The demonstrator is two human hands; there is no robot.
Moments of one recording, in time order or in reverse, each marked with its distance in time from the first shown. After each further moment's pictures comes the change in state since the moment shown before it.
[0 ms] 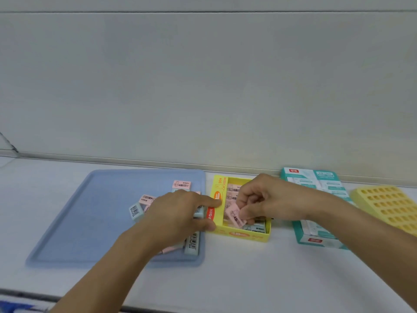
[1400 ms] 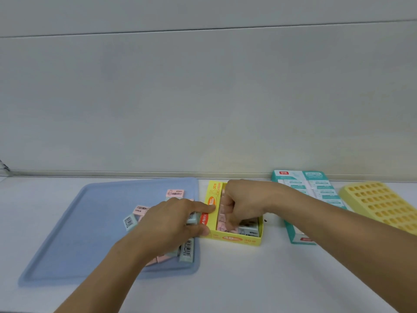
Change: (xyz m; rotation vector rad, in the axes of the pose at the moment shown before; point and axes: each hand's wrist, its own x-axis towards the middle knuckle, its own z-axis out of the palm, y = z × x) left_hand 0.005 -0.007 0.006 -0.038 0.010 0.040; right_hand 0.029 -0.023 0.008 -0.440 -0.063 0.124
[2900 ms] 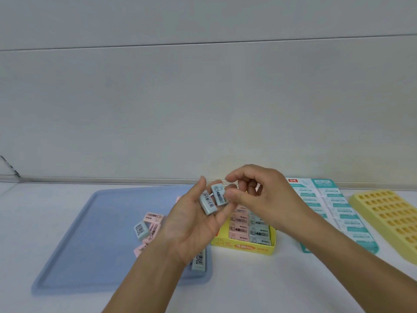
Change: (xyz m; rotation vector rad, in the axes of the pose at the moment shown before) left_hand 0.003 0.043 -0.013 -2.292 -0.083 -0.215; right_hand -0.026 -0.007 0.014 0.584 0.808 -0.189
